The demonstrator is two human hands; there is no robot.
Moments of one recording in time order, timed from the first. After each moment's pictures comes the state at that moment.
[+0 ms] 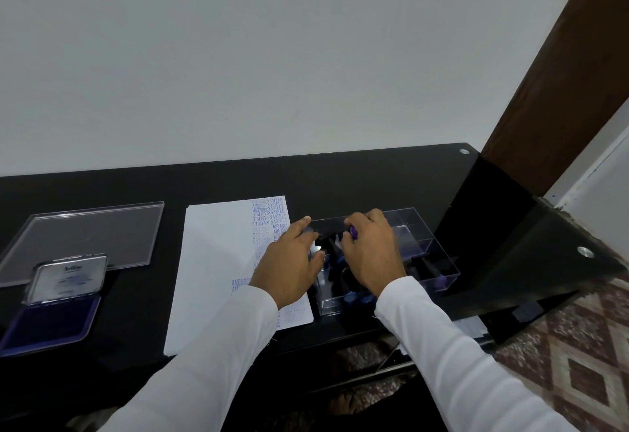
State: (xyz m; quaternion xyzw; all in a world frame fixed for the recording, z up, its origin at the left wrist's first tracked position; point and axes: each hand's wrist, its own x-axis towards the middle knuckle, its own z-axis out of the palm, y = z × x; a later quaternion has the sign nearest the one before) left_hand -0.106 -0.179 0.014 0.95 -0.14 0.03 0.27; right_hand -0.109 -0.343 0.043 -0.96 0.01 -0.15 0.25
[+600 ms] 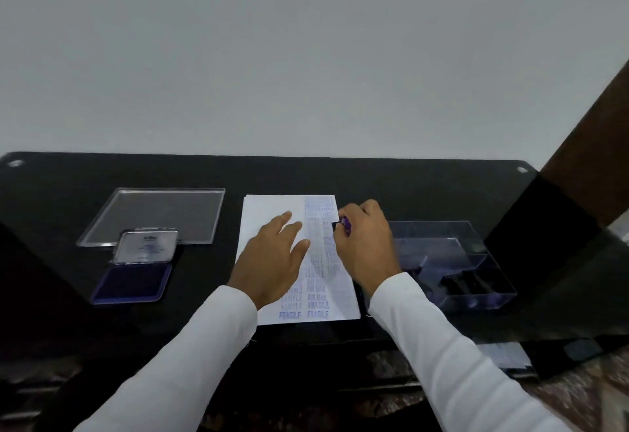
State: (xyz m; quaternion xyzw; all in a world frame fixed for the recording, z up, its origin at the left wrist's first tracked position) left_hand -0.139 -0.077 0.029 0.97 -0.03 0.05 0.23; right_hand -0.111 -0.246 0.059 -0.95 -0.05 -0.15 0.27
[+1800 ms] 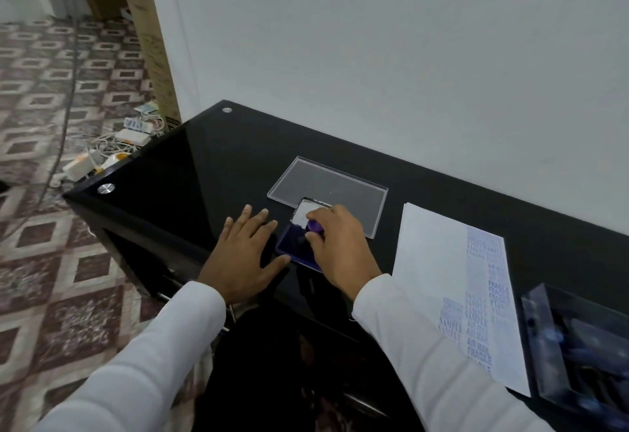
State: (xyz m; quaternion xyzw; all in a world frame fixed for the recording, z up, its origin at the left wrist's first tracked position) left_hand -0.255 0.196 -0.027 0.98 0.14 0.08 0.15; right_hand -0.166 0.025 0.058 -0.90 -0.35 0.03 0.25
